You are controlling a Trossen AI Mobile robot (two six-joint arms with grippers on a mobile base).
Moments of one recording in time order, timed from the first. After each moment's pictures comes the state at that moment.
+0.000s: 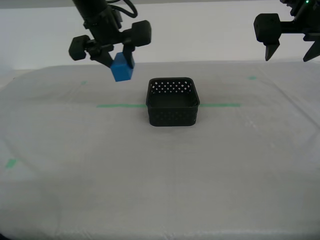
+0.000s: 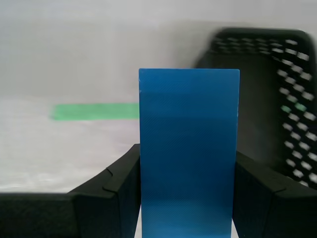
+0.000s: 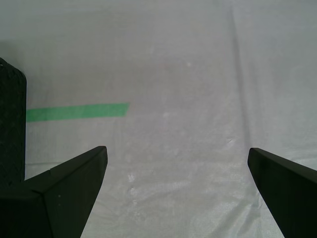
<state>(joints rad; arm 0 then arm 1) 0.24 1.47 0.97 -0.55 0.15 0.30 -0.49 1.79 1.23 -0.50 -0.01 -0.47</state>
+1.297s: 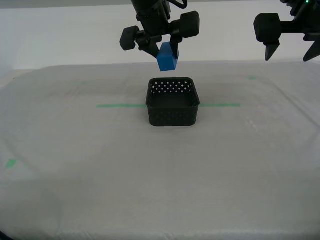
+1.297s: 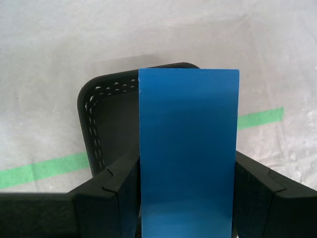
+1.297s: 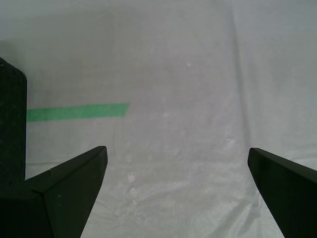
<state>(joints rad) 0.24 1.47 0.97 -0.55 0.15 0.30 -0.65 2.06 1.63 -0.57 -0.01 -0.46</state>
